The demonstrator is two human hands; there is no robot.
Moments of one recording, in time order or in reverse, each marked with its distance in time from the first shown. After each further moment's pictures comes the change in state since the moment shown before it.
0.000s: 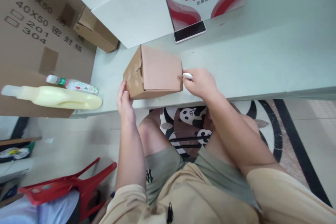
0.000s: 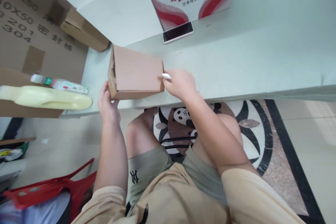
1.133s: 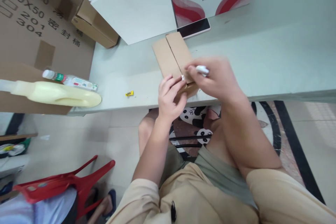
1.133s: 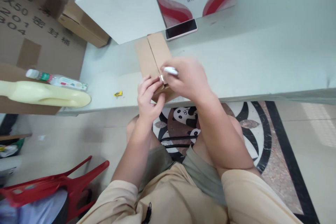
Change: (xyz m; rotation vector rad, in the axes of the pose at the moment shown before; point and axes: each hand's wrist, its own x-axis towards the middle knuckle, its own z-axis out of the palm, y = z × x) left_hand -0.070 0.041 0.094 0.335 -0.248 0.874; right_hand -0.013 -0.017 -0.033 0.247 0.164 -0.290
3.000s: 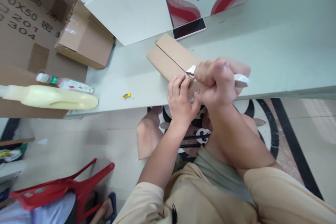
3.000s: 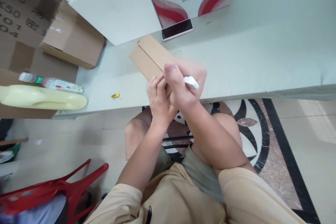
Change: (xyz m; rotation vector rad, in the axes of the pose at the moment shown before) left_hand -0.003 0.043 0.043 0.093 0.056 -0.129; right_hand -0.016 -0.041 0.012 0.577 0.427 -0.012
